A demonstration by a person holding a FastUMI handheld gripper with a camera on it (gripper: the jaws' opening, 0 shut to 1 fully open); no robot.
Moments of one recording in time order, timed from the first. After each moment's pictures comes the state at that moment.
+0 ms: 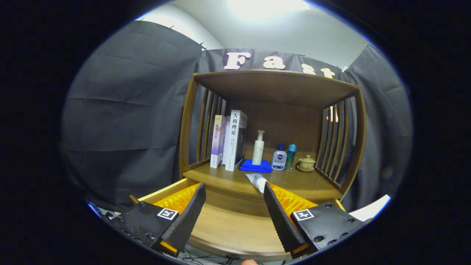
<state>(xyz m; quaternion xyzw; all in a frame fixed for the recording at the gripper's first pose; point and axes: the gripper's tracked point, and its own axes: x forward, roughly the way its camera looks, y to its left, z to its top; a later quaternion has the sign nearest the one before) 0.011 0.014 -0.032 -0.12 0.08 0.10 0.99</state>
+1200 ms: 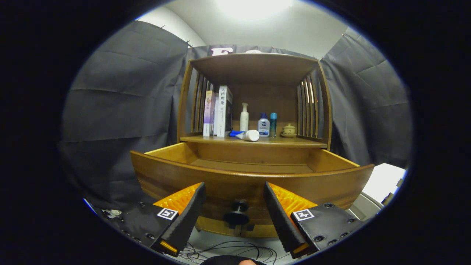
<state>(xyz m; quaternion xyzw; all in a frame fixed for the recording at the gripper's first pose) -0.077 -0.025 -0.164 -0.09 0.10 0.04 0.99</state>
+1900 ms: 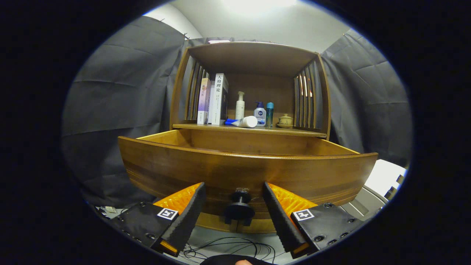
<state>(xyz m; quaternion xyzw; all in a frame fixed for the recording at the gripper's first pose) -0.066 -0.029 -0.189 -0.11 0.12 0.00 0.99</state>
